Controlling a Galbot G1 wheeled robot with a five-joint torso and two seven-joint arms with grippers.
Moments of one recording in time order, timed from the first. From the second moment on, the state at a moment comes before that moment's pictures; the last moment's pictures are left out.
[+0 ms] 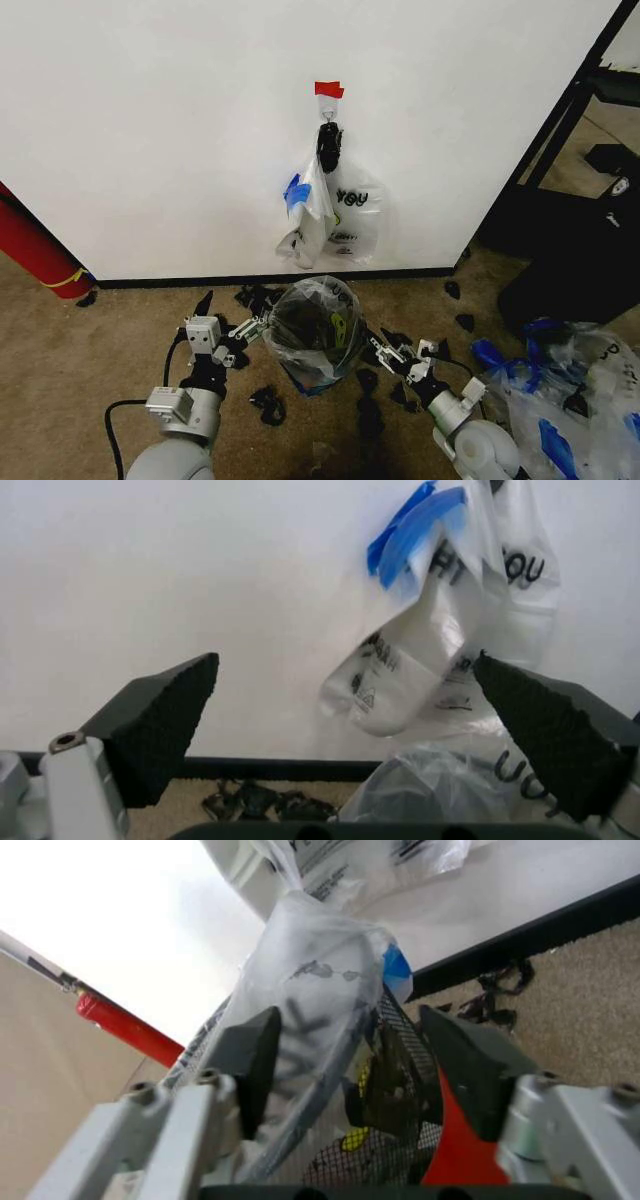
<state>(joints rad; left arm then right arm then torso) 1.59 -1.14 -0.30 -2.30 -0.33 -0.03 -0.36 -1.39 1.17 0.33 1.74 0.95 -0.05 -0.38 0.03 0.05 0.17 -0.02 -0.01</state>
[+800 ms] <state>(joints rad) 1.63 -1.17 -0.31 -2.34 -0.38 -0.01 -0.36 -1.37 1.17 0.32 1.72 0.99 -0.07 -0.36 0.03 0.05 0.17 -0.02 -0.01</state>
